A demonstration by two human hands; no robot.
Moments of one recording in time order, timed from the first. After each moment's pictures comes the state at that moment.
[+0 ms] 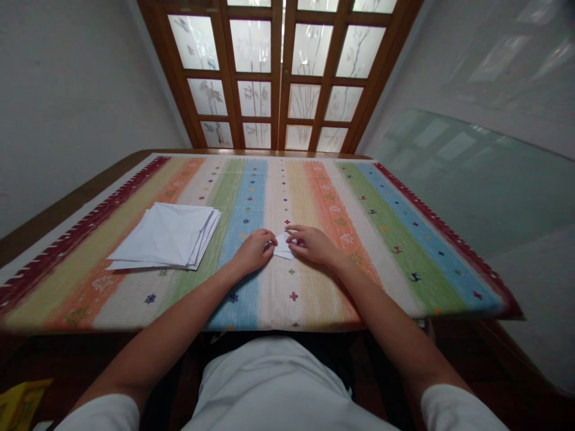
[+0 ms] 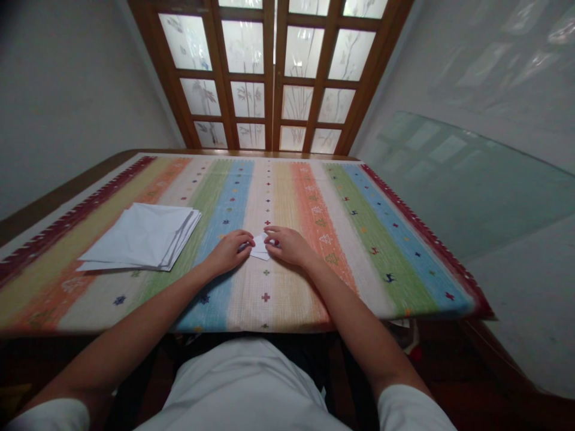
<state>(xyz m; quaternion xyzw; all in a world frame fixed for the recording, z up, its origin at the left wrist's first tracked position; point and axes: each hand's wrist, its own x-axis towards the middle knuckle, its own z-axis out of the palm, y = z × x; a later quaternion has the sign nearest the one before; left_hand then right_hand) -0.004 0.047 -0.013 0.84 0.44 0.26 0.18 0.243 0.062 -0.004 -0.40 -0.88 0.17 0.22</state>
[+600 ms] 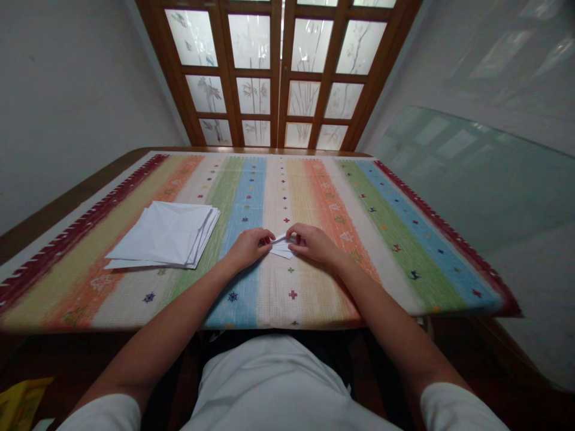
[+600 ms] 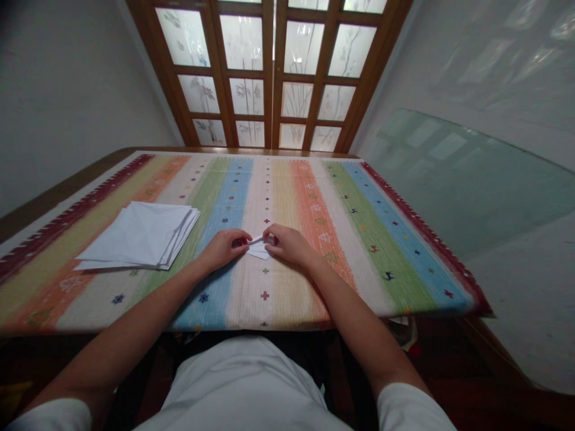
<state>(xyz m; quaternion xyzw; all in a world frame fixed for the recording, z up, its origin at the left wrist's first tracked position) -0.013 0.047 0.003 0.82 0.47 0.24 0.22 0.245 0.057 0.000 -0.42 -0.86 0.21 0.23</state>
